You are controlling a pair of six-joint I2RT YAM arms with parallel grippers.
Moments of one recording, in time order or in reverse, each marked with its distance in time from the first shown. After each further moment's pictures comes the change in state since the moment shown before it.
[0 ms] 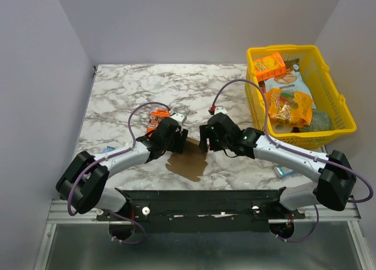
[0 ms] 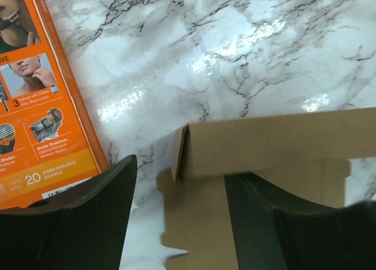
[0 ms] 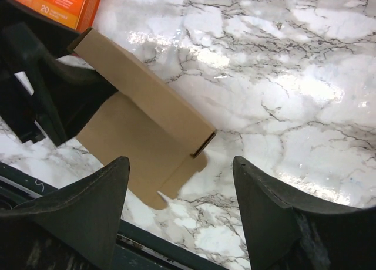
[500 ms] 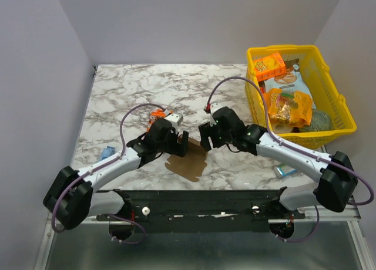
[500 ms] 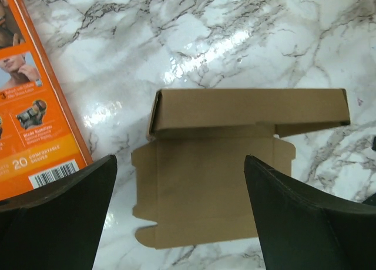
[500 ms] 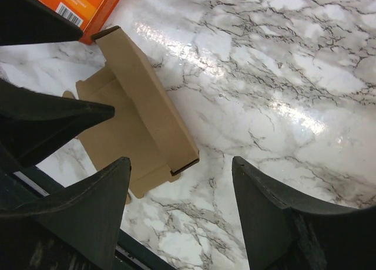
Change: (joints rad) left arm 0.000 -0.134 -0.008 -0.055 0.096 -0.040; right arm -0.092 -0.018 0.005 0.048 -0.179 -0.278
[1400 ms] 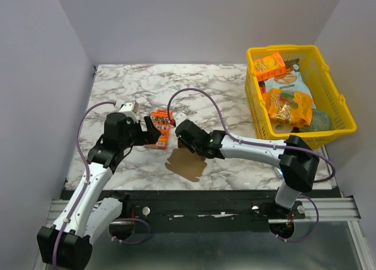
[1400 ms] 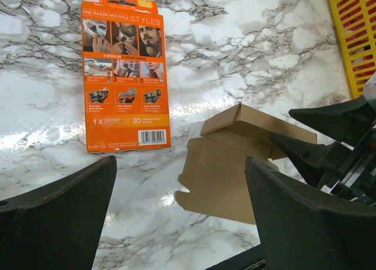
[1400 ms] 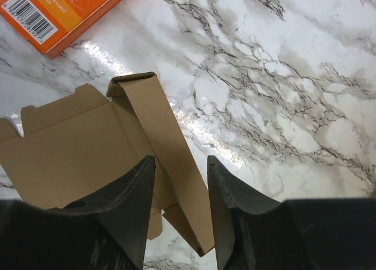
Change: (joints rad) left arm 0.444 -0.452 0.025 -0.310 0.201 -0.072; right arm 0.248 0.345 0.211 0.045 0.404 -0.220
